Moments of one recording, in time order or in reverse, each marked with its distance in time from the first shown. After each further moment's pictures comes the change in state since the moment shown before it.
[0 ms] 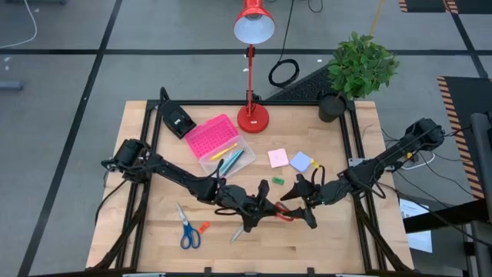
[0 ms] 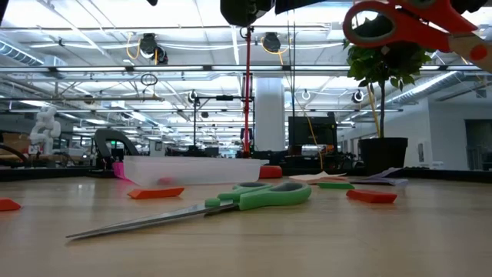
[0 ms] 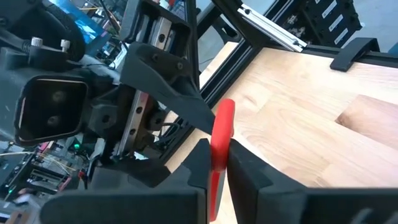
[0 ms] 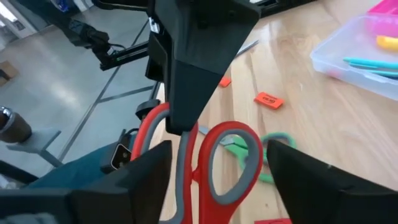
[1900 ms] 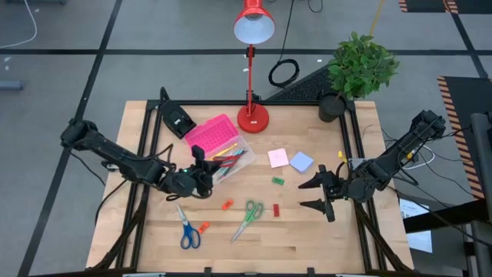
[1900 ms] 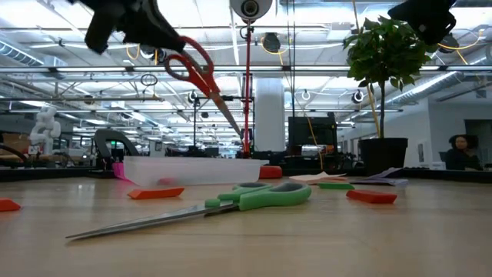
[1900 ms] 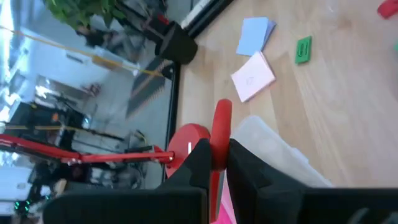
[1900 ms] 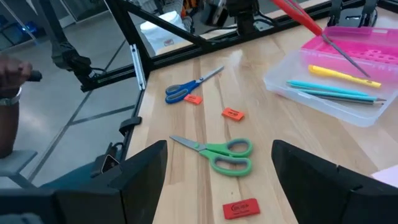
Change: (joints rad) left arm -0.076 -0.679 -0.443 -0.600 -0.736 -0.304; right arm 0.166 -0.307 -0.001 -0.323 0.307 0.056
